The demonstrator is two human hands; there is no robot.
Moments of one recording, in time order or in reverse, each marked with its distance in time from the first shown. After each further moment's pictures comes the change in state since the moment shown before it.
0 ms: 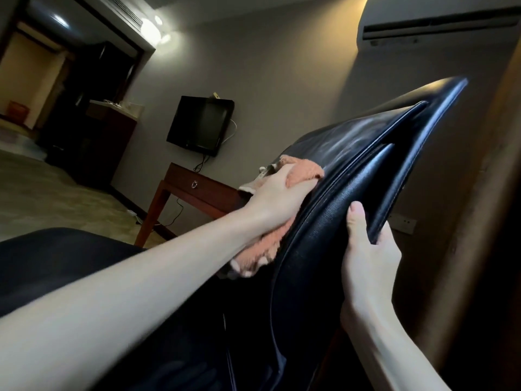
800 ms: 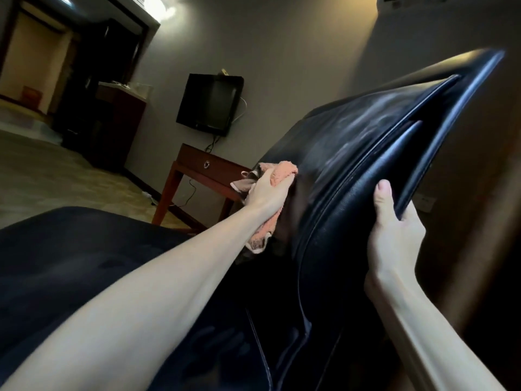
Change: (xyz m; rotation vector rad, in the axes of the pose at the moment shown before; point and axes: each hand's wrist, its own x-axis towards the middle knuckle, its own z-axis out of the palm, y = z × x) left_hand 0.014 -0.082 0.003 0.030 0.157 -0.381; right_hand 0.014 0.017 -0.004 0.022 0.016 0.005
